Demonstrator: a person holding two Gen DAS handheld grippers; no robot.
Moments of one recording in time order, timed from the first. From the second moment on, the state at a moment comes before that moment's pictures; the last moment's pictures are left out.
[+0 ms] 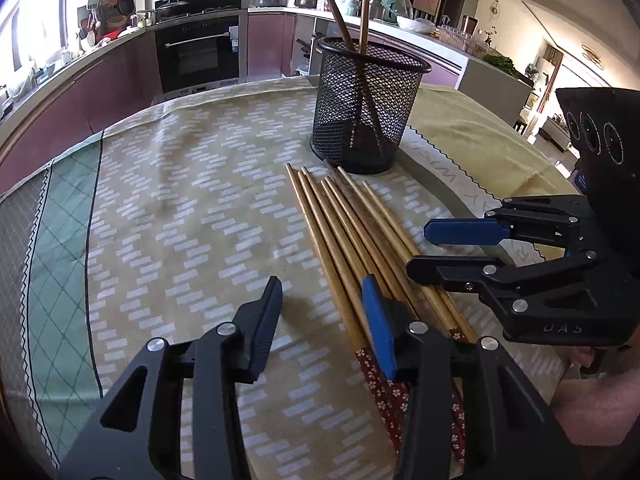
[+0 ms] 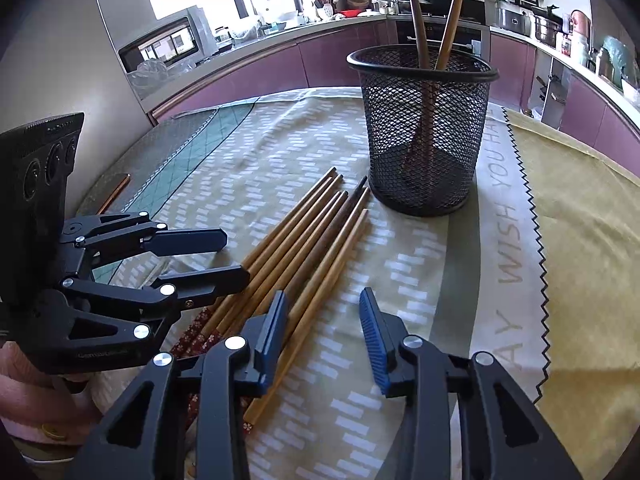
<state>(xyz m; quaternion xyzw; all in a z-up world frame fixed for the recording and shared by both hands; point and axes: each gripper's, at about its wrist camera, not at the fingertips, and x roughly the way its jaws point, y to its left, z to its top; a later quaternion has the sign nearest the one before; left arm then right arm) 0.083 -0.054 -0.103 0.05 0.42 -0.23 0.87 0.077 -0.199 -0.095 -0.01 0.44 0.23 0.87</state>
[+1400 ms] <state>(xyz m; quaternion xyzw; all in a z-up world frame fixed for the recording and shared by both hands) 0.112 -0.050 -0.107 0.05 0.44 -0.21 0.87 0.089 -0.203 -0.097 -0.01 0.44 0.21 0.88</state>
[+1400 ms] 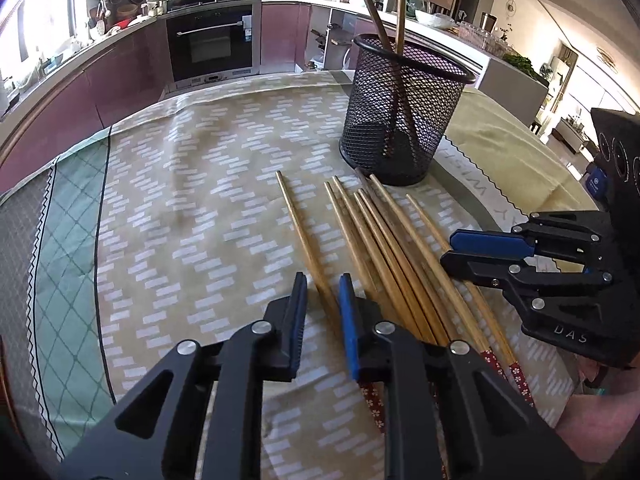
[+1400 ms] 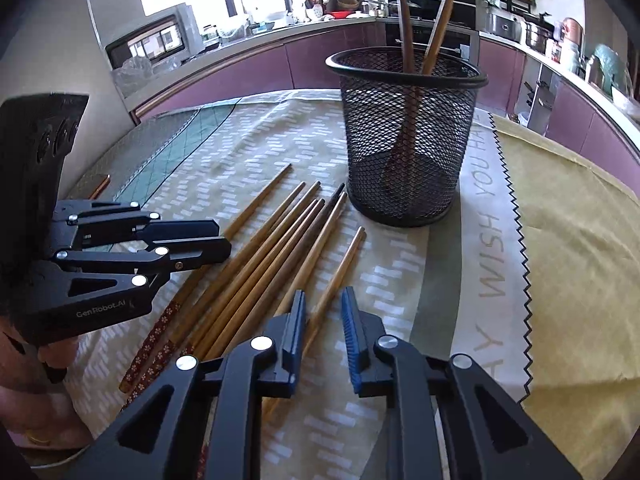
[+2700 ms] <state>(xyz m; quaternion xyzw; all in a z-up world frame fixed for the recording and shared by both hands) 0.100 -0.052 -0.105 0.04 0.44 -0.23 0.87 0.095 -0.206 -0.093 0.01 0.44 0.25 0.86</state>
